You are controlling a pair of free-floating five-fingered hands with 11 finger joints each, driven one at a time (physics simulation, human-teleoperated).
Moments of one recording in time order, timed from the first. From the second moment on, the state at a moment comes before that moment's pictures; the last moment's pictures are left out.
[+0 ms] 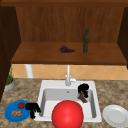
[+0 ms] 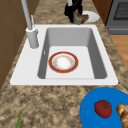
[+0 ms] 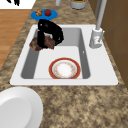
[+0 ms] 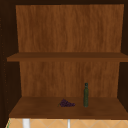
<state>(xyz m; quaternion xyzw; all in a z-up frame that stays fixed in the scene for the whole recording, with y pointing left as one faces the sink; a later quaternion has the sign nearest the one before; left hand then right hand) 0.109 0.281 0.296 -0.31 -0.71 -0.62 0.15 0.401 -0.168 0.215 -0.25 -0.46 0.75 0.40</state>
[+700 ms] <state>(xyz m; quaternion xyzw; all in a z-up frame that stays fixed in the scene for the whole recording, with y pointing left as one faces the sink) 0.109 0.281 0.296 -0.31 -0.71 -0.62 0.15 0.387 -0.211 0.257 -0.25 -0.46 0.75 0.40</state>
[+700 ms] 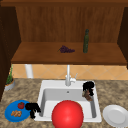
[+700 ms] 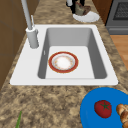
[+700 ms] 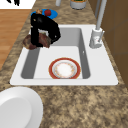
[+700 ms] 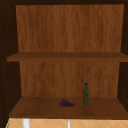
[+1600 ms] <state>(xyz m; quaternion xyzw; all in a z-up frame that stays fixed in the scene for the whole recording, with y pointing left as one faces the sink) 0.109 0.281 0.296 -0.31 -0.71 -0.62 0.15 0.373 -0.280 0.271 -0.26 -0.46 0.74 0.41</state>
